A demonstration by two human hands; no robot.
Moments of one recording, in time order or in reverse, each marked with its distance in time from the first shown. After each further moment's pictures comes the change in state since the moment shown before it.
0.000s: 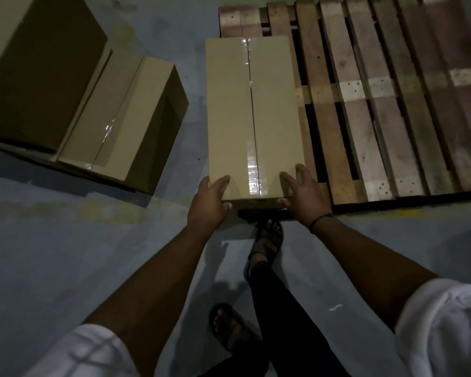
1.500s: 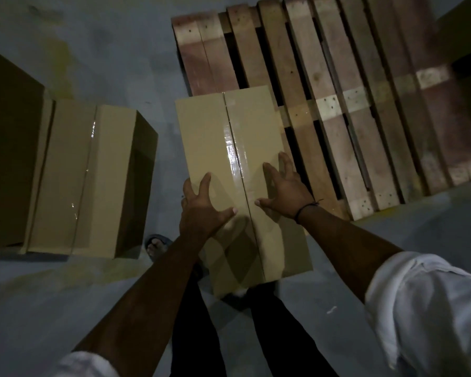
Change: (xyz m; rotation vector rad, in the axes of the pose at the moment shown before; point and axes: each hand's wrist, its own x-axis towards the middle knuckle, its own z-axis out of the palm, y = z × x) left_hand 0.190 0.055 -0.100 -0.039 -0.123 0.004; right_hand 0.187 -0.053 -0.109 -0.016 -0.123 0.165
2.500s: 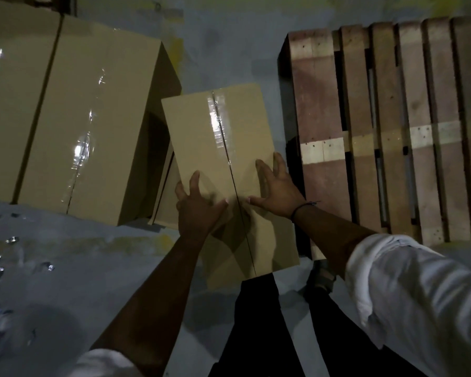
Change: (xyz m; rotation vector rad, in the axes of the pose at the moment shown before) left_hand -0.022 -0.192 -0.280 -0.154 0.162 -0.313; right_hand 0.040 -0.352 0.006 0.166 -0.214 -0.171
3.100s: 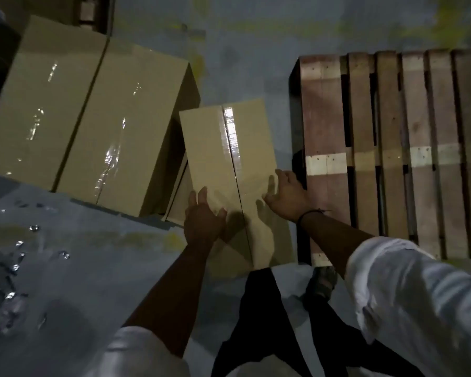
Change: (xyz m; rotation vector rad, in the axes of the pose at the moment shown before) left_hand -0.035 -0.012 -0.012 0.104 0.056 0.003; right_hand -0.041 -0.036 -0.035 0.006 0.040 0.079
